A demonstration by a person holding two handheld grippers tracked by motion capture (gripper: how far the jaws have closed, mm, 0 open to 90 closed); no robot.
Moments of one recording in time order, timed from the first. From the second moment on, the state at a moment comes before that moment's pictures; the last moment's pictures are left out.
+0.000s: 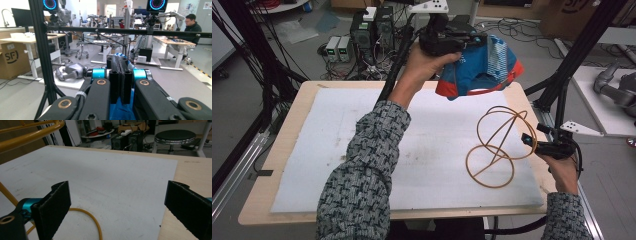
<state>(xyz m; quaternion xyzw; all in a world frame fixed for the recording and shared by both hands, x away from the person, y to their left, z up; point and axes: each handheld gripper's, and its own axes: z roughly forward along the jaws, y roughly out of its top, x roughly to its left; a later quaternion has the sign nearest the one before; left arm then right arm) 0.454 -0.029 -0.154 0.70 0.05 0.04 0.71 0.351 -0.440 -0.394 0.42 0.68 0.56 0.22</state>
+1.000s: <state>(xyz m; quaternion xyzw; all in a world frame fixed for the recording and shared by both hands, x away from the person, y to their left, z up) 0.437 -0.092 -0.175 0.73 0.01 -0.01 0.68 0.349 -0.440 -0.392 0.42 0.68 0.56 0.22</state>
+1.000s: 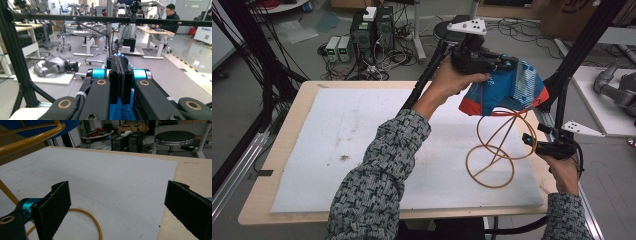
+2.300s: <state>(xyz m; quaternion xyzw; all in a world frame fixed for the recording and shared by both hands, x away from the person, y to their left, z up) 0.409 -0.124 -0.211 0.79 -0.05 -0.03 0.61 0.349 -0.442 -0.391 0.42 0.68 0.56 0.21</state>
